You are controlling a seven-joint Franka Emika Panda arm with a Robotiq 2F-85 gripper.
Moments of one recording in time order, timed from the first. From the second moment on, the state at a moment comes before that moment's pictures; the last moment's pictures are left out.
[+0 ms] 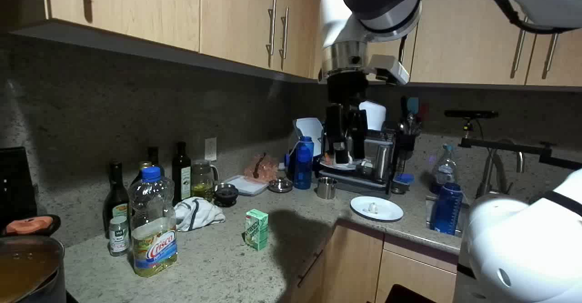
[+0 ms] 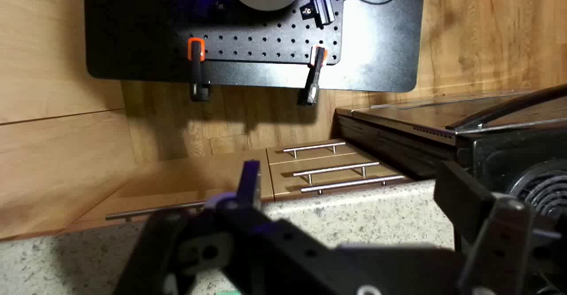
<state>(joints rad) 0.05 -0.78 0.00 -2.36 0.09 1.39 0.01</state>
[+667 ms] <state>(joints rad) 0.06 -0.68 0.04 -2.31 0.08 1.51 -0.03</state>
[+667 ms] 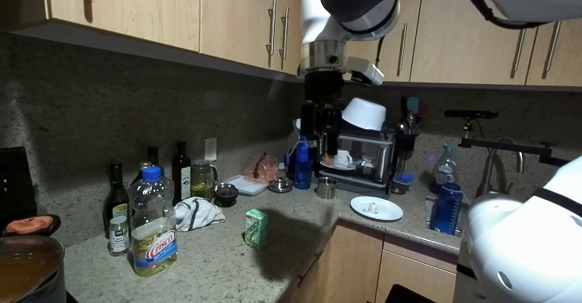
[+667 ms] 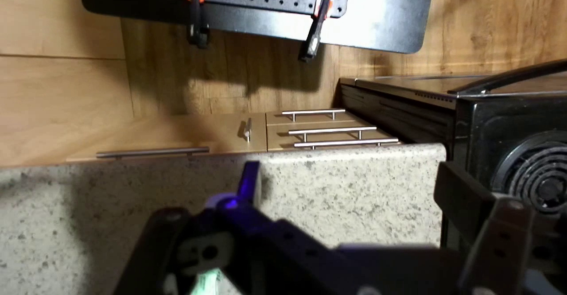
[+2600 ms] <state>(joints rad) 0.12 -0.07 0.09 -2.10 0.04 2.14 -0.10</state>
